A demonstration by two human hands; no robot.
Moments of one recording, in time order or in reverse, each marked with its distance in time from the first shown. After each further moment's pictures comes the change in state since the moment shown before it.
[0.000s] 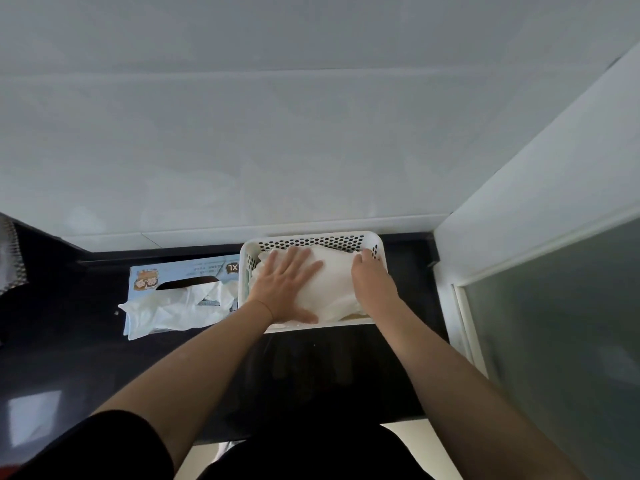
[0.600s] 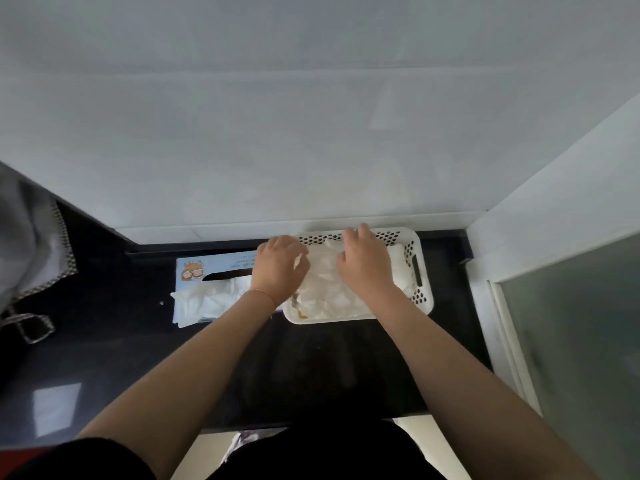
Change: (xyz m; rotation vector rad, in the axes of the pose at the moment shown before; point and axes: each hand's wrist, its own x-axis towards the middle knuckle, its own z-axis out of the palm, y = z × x) left_hand -0.046 -0.055 -0.030 -0.493 0.554 -0.242; right_hand -0.003 -0.096 -0.027 0.096 0.361 -0.150
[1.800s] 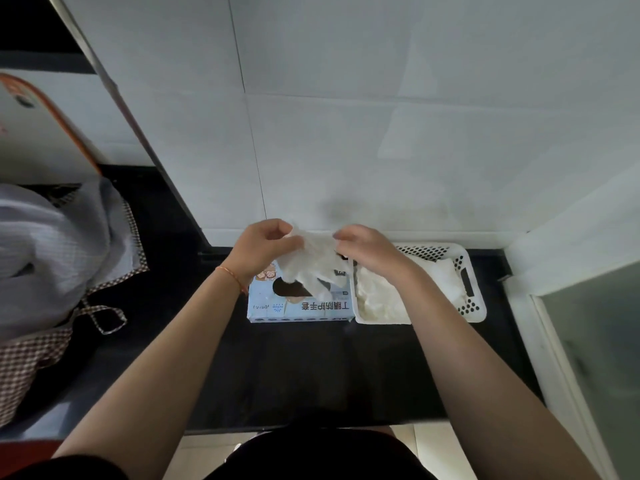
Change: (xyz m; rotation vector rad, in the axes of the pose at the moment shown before) left_hand -0.032 -0.091 -0.174 -0.920 -0.173 -0.345; right_hand 0.011 -0.142 -0.046 0.686 -0.410 0.192
